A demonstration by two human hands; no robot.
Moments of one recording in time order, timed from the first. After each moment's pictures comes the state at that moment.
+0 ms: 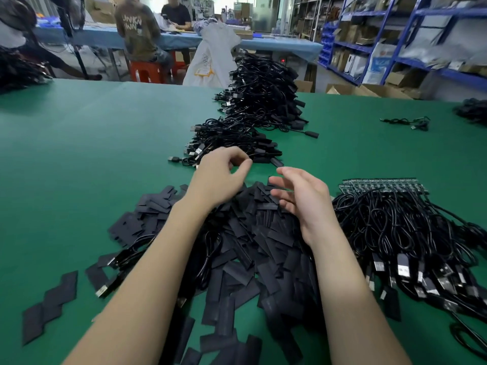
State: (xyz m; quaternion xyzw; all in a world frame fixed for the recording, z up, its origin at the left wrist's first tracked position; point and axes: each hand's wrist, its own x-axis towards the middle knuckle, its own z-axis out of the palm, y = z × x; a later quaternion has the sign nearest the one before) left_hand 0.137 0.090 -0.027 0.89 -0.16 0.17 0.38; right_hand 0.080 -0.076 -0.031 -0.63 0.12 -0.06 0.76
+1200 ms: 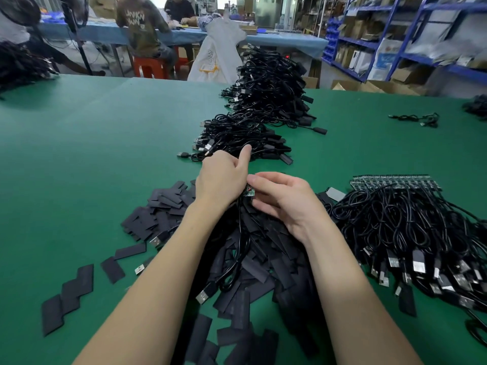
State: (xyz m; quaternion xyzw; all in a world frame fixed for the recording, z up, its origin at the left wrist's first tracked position) left_hand 0.130 0.092 -0.033 0.90 0.00 0.16 0.41; right_hand 0.076 -0.039 -0.028 -0.61 0.08 0.06 0.78
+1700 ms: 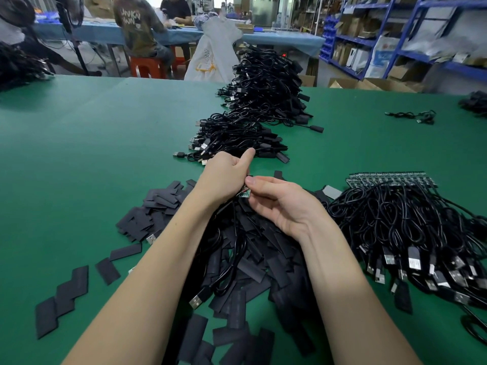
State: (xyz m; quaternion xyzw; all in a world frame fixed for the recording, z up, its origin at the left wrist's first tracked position) left_hand 0.126 0.090 -0.023 0.88 -0.08 0.06 0.47; right_hand 0.073 -0.042 -0.026 -0.51 0.09 0.14 0.84
